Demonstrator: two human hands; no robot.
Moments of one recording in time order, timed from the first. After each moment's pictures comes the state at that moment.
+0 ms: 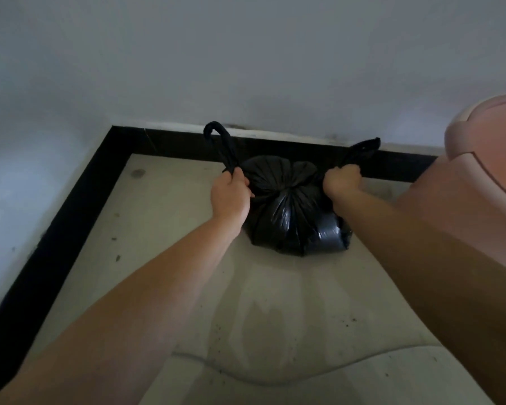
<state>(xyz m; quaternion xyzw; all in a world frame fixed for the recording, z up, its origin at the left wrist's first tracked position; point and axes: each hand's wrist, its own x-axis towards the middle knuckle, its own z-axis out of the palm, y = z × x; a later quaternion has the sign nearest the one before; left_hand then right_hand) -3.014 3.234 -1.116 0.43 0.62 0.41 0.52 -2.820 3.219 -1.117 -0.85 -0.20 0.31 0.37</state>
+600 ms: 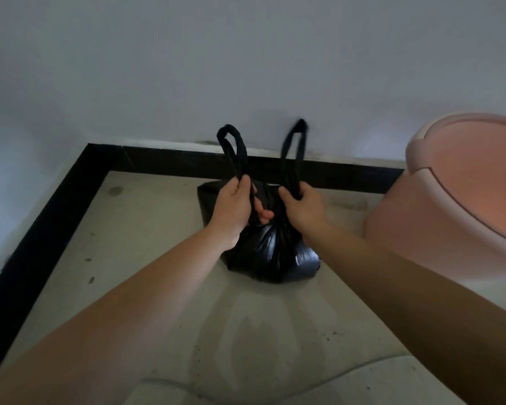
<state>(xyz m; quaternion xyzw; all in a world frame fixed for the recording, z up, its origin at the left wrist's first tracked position) -2.978 3.224 -1.096 0.44 0.49 0.36 0.66 -2.843 3.196 -1.135 -0.78 -0.34 0.31 0.42</state>
